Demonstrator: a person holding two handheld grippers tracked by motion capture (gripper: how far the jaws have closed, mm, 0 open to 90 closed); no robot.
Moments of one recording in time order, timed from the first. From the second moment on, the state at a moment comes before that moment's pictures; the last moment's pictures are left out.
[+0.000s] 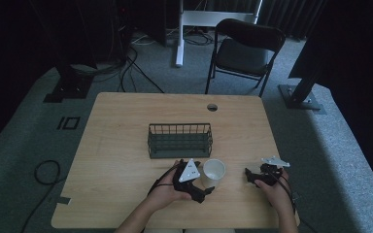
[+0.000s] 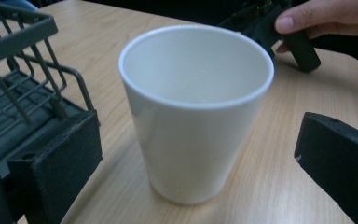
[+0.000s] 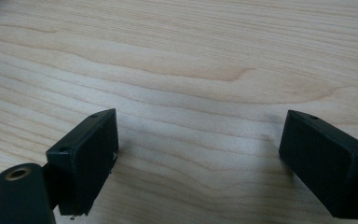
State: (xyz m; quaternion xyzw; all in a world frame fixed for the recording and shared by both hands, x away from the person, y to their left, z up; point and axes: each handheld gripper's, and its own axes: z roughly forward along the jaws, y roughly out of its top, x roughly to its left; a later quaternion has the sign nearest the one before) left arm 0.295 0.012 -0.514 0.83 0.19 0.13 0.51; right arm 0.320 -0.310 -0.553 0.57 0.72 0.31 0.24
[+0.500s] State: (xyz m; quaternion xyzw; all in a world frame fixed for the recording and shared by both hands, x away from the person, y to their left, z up) left arm 0.303 -0.009 -0.511 0.82 0.18 0.14 0.53; right arm 0.320 -0.310 -0.553 0.57 0.72 0.31 0.24
